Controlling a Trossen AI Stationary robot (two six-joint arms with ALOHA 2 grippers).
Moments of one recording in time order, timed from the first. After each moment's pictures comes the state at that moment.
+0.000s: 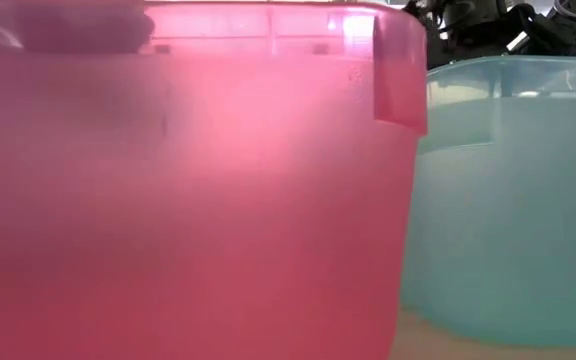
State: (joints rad) left arm -0.40 1.51 0.40 0.82 -0.05 -0.23; right arm -0.07 1.38 0.47 0.83 -0.08 -0.01
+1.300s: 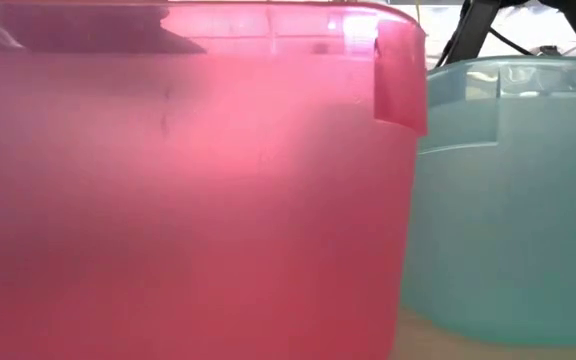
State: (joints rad) left arm -0.27 1.35 0.40 0.78 -0.06 -0.18; right arm -0.30 1.92 0.81 0.53 0.13 -0.03
